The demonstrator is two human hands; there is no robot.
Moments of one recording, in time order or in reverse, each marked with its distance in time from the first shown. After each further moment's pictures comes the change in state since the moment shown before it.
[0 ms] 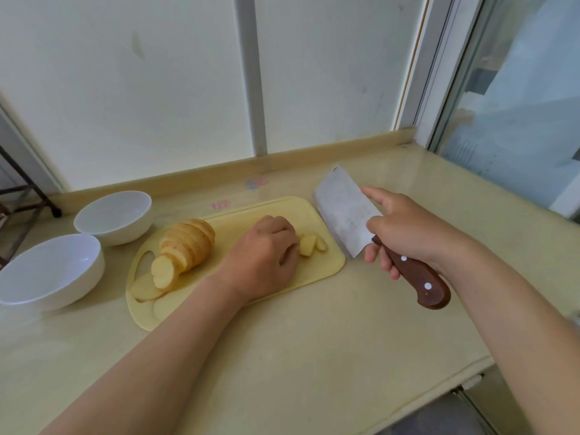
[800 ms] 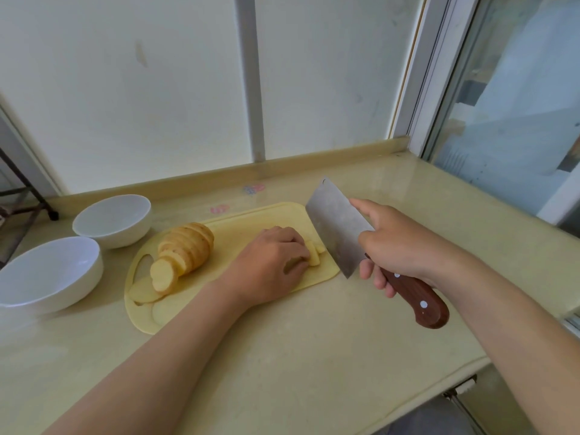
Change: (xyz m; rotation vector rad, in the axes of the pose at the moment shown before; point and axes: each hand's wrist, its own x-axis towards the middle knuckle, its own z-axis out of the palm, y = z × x) left_hand 0.000 0.003 0.003 -0.080 -0.144 0.001; right_hand -0.026 -0.016 0.012 -0.120 -0.018 -0.004
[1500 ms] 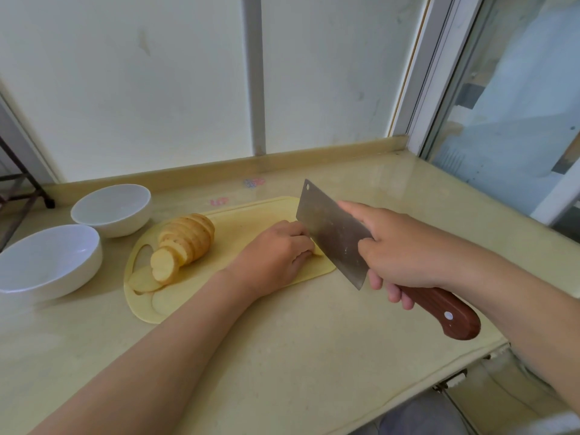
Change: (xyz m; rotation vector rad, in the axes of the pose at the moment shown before) left_hand 0.006 0.005 0.003 0.039 0.017 0.100; right_hand -0.026 -0.014 -0.001 -0.266 -0.076 -0.048
